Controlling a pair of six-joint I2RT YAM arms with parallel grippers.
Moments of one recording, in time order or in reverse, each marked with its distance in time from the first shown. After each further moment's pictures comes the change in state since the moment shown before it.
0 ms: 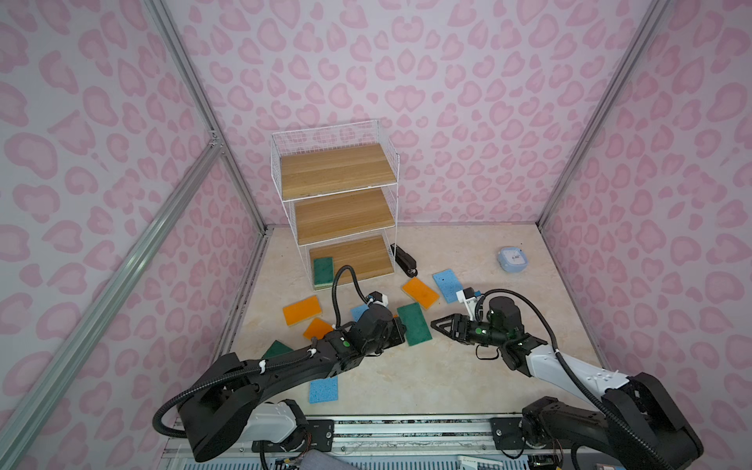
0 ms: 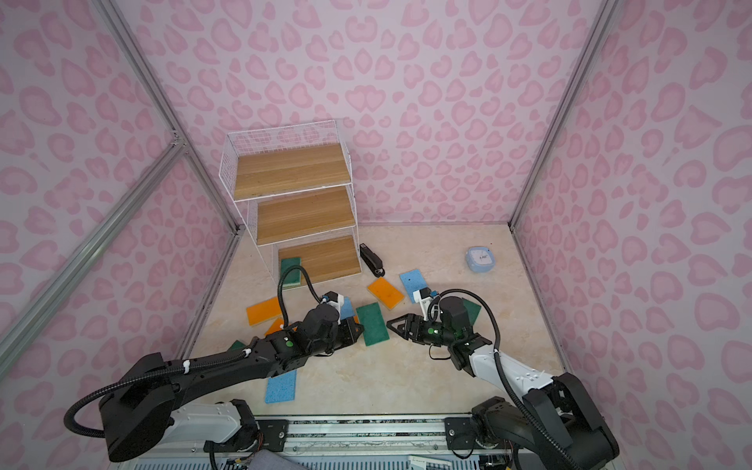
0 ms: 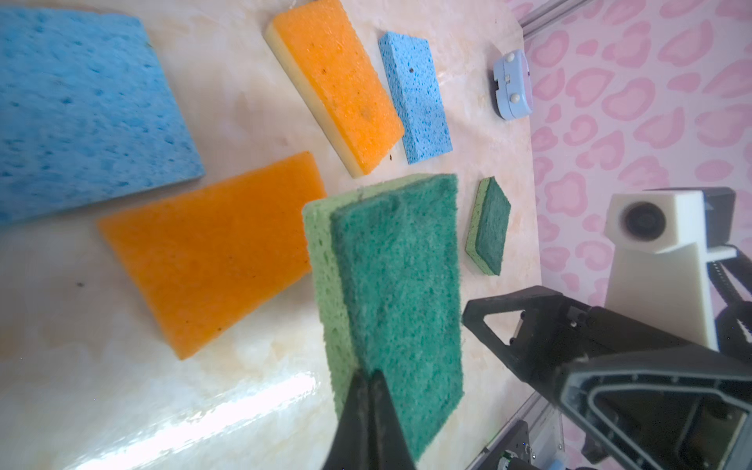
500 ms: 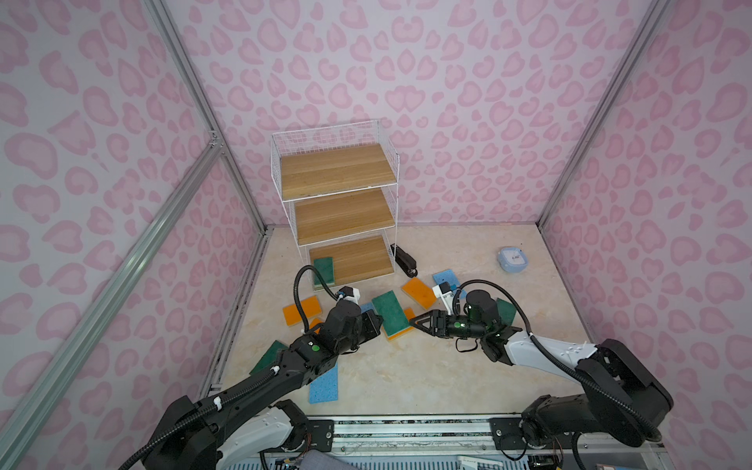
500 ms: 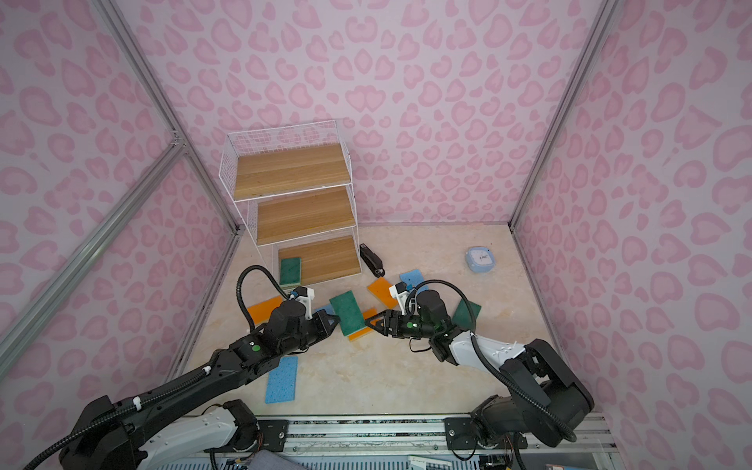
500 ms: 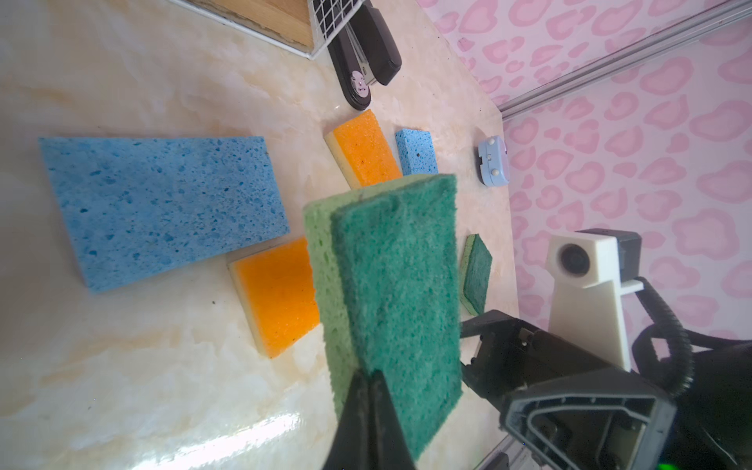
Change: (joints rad) left arm 0.176 -0.247 -0.077 -0.105 0.042 0.036; right arm 0.149 0.215 0.126 0.167 0.027 0.050
